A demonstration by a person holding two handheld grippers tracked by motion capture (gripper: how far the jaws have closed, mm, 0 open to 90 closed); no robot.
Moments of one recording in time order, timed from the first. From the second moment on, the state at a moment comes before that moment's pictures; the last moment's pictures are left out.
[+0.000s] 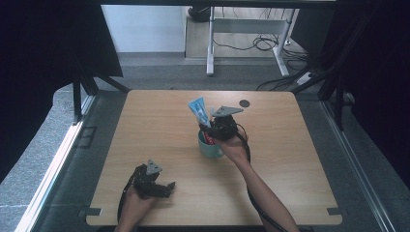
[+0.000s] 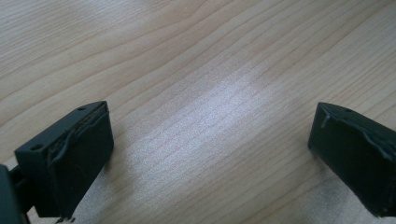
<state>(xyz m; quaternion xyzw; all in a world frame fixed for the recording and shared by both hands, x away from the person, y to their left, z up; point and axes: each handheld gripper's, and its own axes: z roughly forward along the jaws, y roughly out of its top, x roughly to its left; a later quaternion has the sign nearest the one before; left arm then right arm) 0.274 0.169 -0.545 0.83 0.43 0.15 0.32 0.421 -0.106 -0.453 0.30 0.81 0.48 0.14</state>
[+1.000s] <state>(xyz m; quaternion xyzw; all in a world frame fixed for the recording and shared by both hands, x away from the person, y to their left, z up) 0.274 0.169 -0.545 0.83 0.43 0.15 0.32 0.416 -0.117 -0.464 0.29 0.82 0.48 0.12</state>
